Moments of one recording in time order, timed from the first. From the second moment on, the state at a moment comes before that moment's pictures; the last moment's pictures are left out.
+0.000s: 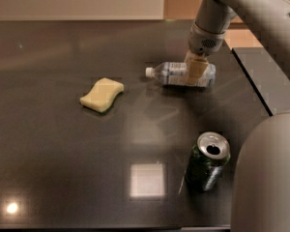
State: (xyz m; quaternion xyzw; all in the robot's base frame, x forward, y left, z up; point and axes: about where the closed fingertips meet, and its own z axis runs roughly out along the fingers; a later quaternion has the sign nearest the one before) arm 0.643 -0.143 0.858 -0.67 0.73 0.04 0.09
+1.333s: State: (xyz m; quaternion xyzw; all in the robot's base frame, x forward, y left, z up) arm 0.578 -0.061 0.867 -0.69 0.71 0.11 0.11
